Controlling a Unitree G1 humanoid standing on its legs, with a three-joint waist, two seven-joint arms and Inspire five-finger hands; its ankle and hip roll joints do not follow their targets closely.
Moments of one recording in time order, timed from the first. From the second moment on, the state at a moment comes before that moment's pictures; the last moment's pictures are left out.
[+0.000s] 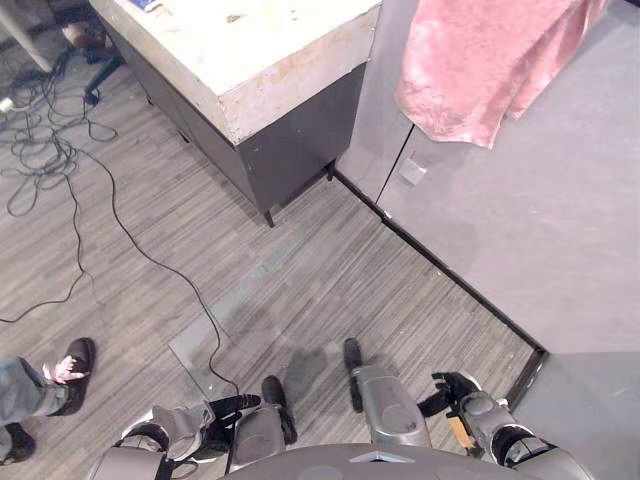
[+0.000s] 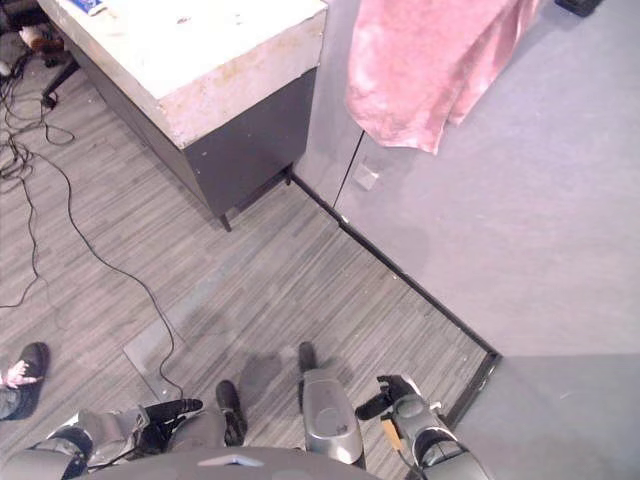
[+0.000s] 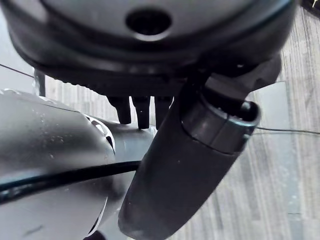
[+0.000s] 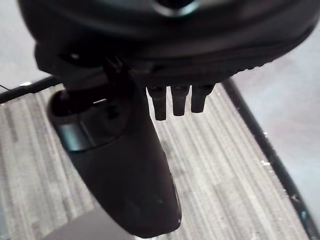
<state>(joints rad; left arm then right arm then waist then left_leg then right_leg) -0.19 0.36 -0.04 1.25 -0.83 0.57 -0.05 -0.14 -0.33 0.30 1.18 -0.03 0.12 -0.08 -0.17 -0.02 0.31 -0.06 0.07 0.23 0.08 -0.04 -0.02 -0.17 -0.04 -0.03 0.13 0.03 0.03</state>
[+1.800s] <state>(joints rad) -0.27 0.22 -0.08 1.28 -0.74 0.30 0.03 -0.23 -0.40 0.26 1.20 -0.02 0.04 -0.14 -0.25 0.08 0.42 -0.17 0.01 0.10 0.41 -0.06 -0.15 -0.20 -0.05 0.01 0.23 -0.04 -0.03</state>
